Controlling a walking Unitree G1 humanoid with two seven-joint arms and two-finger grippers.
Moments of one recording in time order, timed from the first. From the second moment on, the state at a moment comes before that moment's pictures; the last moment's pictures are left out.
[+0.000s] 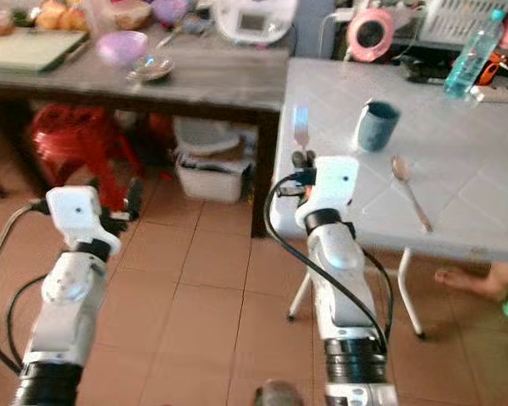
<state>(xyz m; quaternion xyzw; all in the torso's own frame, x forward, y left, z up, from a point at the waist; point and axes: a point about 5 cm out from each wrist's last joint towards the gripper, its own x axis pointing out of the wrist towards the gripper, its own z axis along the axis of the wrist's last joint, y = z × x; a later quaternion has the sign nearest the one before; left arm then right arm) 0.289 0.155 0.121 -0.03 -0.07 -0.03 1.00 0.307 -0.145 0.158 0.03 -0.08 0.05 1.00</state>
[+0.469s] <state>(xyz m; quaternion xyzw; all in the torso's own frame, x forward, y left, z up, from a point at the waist) 0.291 0.170 0.122 -0.01 -0.08 0.00 1.00 0.306 -0.135 0.155 0.03 -0.07 0.07 0.99</state>
